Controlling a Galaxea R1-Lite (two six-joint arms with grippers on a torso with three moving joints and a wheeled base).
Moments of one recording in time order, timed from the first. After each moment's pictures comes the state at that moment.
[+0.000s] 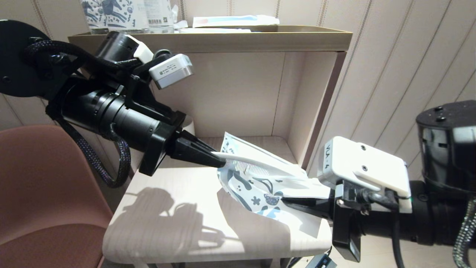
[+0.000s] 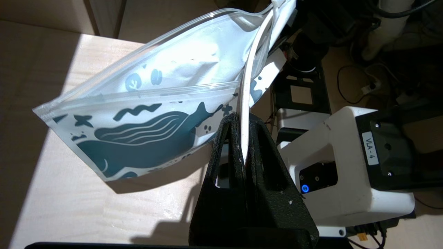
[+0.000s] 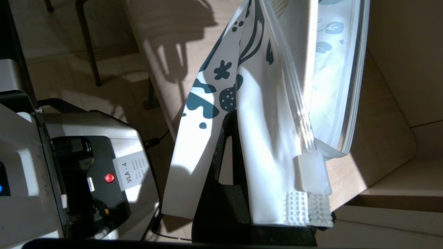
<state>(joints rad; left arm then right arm) -0.56 1.77 -1.67 0.75 -0.96 0.60 0.84 1.37 -0.92 -0.09 0.13 -0.47</state>
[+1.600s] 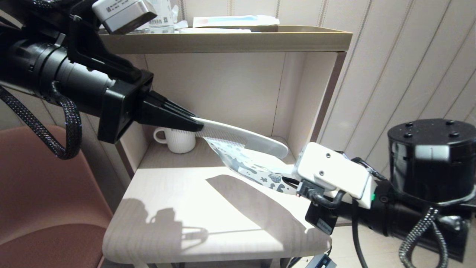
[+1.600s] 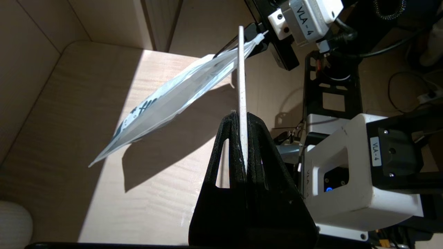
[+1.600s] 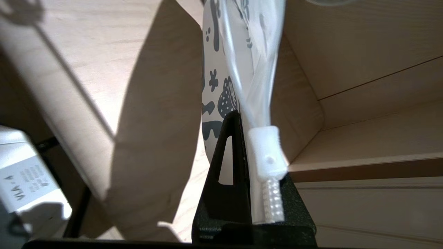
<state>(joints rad) -0.46 1.68 -1.86 0.89 -0.86 0.60 0.81 1.45 -0.81 -0.35 -0.18 -0.60</state>
